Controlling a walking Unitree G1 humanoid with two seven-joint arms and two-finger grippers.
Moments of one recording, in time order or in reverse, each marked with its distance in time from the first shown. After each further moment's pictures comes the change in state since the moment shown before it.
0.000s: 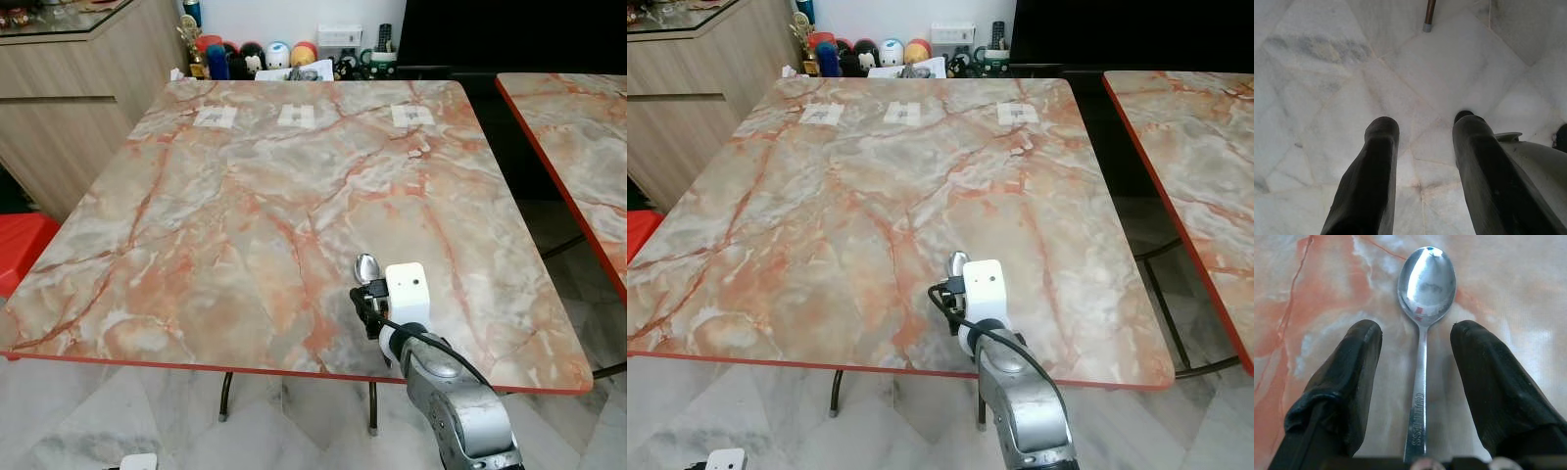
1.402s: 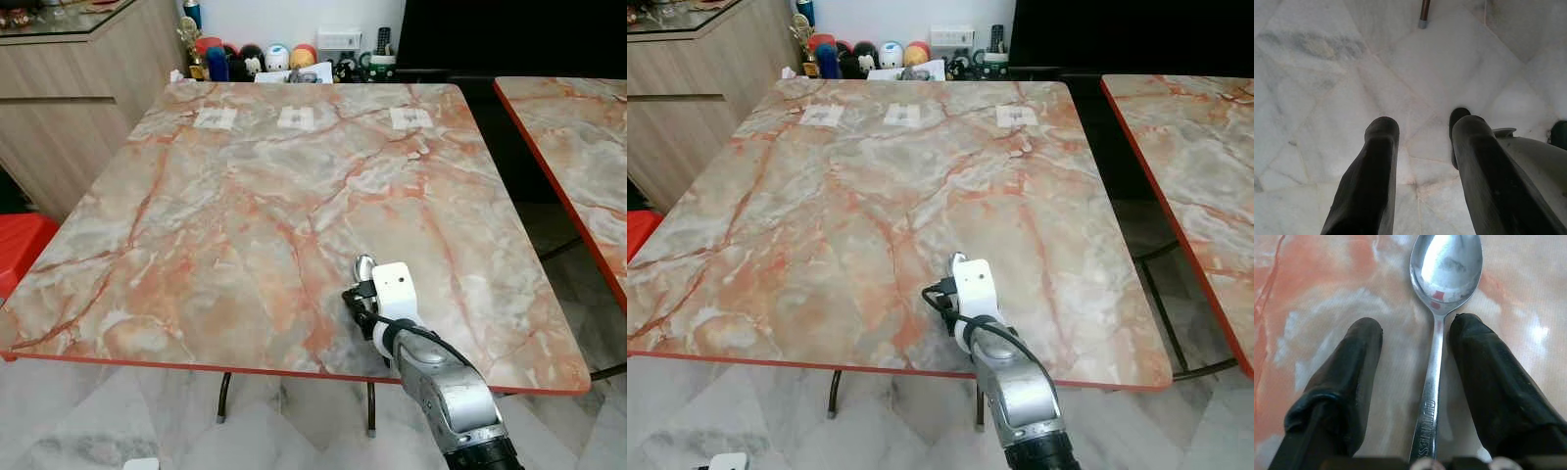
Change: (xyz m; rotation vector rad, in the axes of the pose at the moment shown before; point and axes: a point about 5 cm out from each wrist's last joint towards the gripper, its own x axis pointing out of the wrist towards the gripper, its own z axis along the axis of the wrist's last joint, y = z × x) left arm -0.001 -0.003 -0.005 -0.004 0.012 -0.008; right arm 0.019 0.002 -0.007 -0.078 0.090 0.030
